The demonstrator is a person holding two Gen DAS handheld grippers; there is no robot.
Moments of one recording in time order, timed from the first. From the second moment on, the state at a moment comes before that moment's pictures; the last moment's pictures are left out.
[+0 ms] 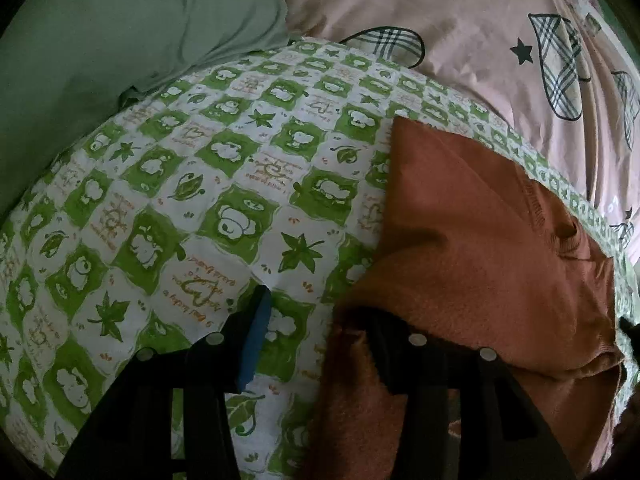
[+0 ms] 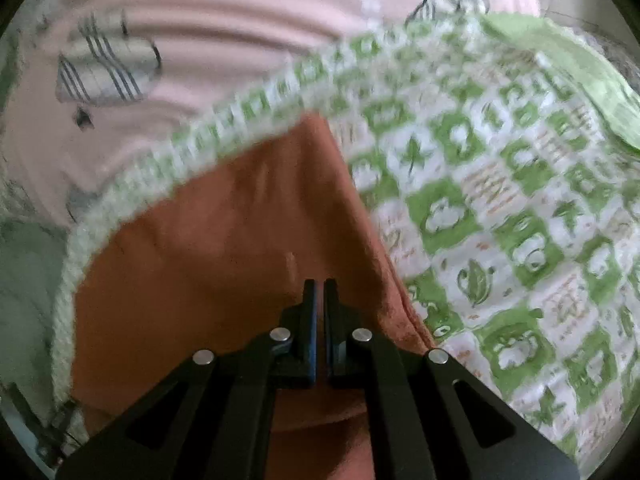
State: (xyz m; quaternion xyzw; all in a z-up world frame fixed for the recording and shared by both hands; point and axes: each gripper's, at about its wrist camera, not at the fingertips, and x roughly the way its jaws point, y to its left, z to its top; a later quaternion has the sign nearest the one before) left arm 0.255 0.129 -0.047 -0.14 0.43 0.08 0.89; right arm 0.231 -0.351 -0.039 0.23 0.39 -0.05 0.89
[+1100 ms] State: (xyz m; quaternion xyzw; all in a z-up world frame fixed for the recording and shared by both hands) left arm 0.104 0.126 -0.044 -0.11 0.50 -0.10 0.85; right arm 0.055 -0.414 -0.063 0.27 0.47 0.03 0.84
